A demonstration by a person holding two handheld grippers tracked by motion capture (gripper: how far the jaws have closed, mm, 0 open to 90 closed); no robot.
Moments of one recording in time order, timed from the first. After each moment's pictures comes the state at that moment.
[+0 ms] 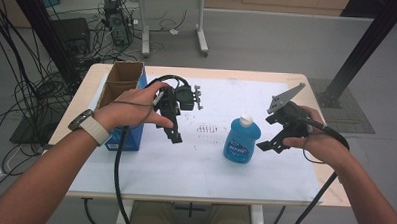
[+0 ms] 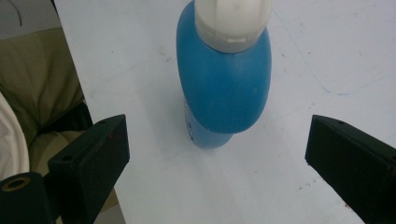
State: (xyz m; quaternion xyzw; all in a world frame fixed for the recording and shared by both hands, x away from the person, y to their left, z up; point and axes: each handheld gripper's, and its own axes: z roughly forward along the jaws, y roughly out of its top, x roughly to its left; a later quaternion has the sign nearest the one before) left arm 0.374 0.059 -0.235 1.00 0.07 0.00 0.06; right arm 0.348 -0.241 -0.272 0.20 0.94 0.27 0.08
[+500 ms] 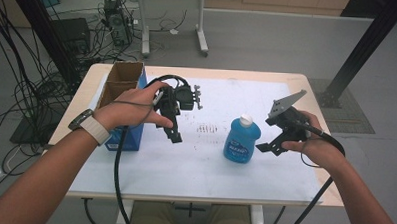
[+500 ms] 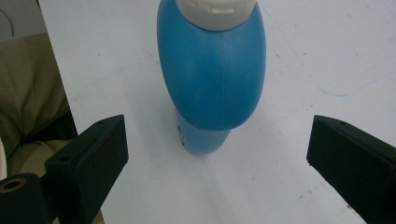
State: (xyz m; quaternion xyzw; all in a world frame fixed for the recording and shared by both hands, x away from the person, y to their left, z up) left arm 0.375 0.060 -0.235 1.00 0.07 0.00 0.06; right arm 0.350 -0.247 -0.293 0.21 0.93 0.29 0.09
